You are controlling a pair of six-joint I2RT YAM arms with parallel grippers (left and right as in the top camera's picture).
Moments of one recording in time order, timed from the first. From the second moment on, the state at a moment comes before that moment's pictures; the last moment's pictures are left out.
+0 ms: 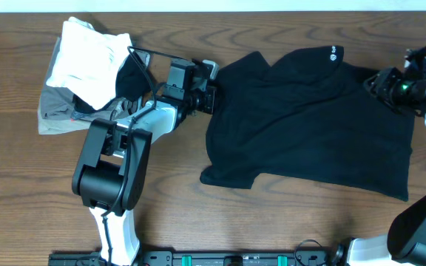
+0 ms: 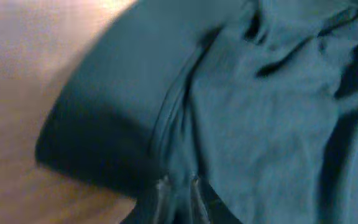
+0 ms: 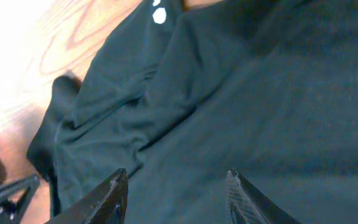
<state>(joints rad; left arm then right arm) -0.32 2.03 1.15 0.09 0.47 -0.16 -0.34 1.64 1.37 -0.80 -0.37 0.30</state>
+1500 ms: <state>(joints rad) -0.19 2.05 1.37 -0.66 -0.27 -0.27 -0.28 1.64 1.13 -0.74 -0.17 0.30</state>
